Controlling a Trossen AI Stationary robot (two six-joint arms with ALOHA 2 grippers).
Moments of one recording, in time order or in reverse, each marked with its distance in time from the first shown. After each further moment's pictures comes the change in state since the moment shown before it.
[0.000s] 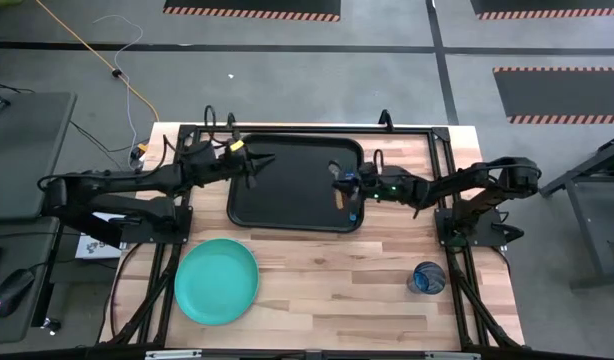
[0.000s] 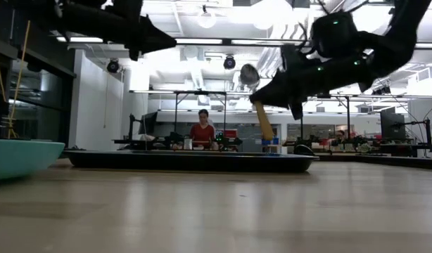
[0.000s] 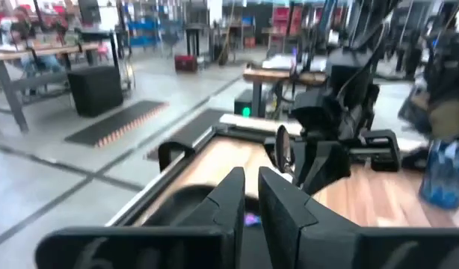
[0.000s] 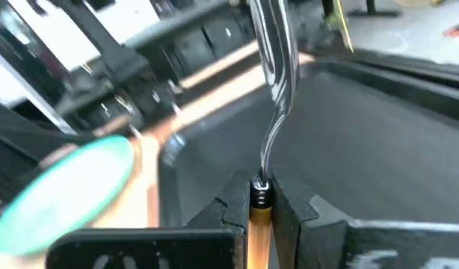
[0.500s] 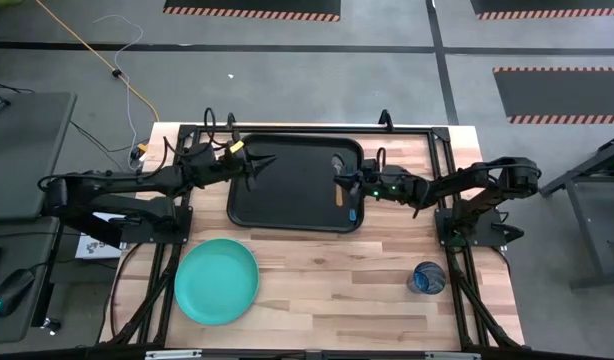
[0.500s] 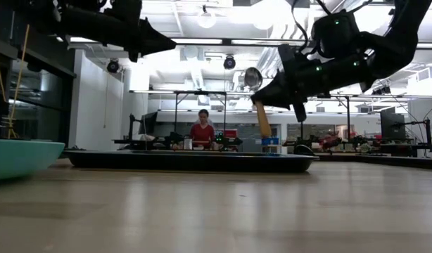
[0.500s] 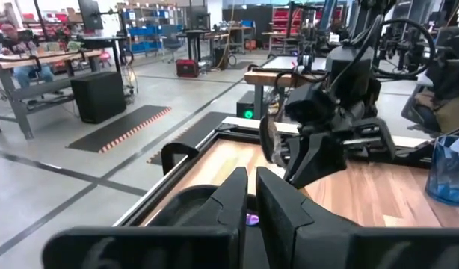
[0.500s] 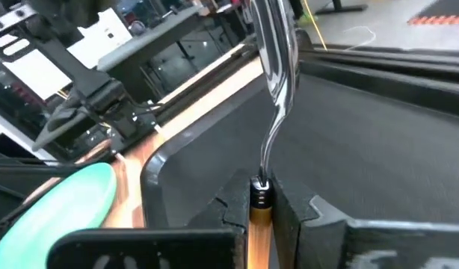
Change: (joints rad) left arm 0.002 0.004 -0.031 0.050 -0.005 0.027; right arm -0.008 0.000 -0.008 0.024 0.087 0.102
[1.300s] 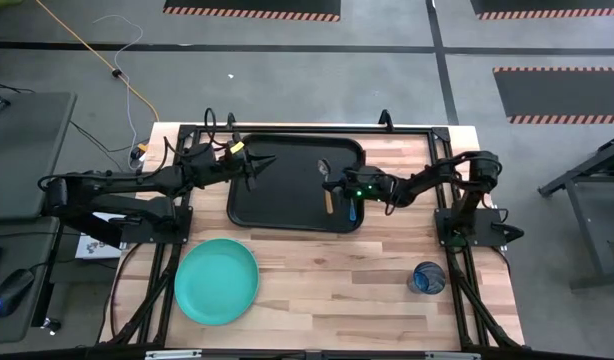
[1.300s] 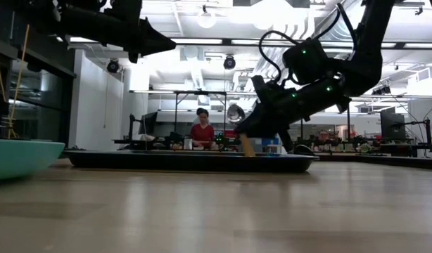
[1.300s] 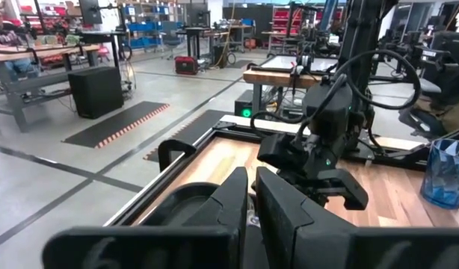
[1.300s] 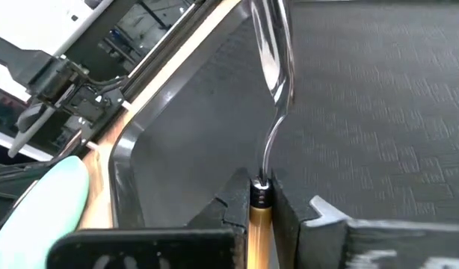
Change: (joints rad) left arm -0.005 0.000 0.000 -0.005 -0.003 -0.027; right arm -0.026 0.304 0.140 0.001 -0.062 0.197
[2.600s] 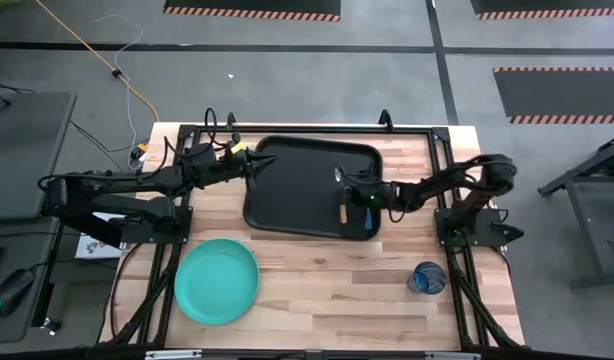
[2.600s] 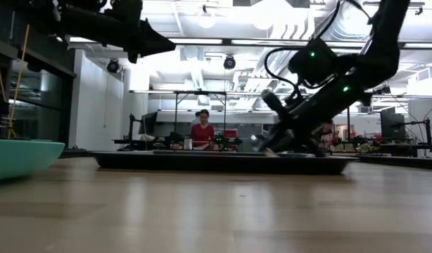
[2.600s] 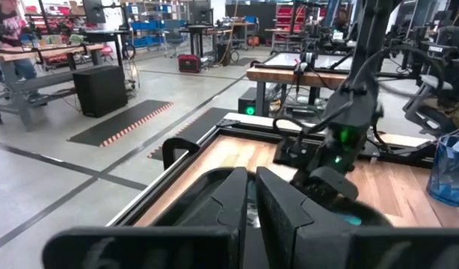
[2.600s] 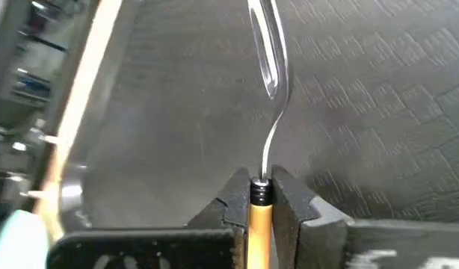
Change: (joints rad) left arm 0.001 0.000 0.001 -0.010 -0.012 0.010; right arm 0.069 -0.100 -0.065 -0.284 0.191 0.441
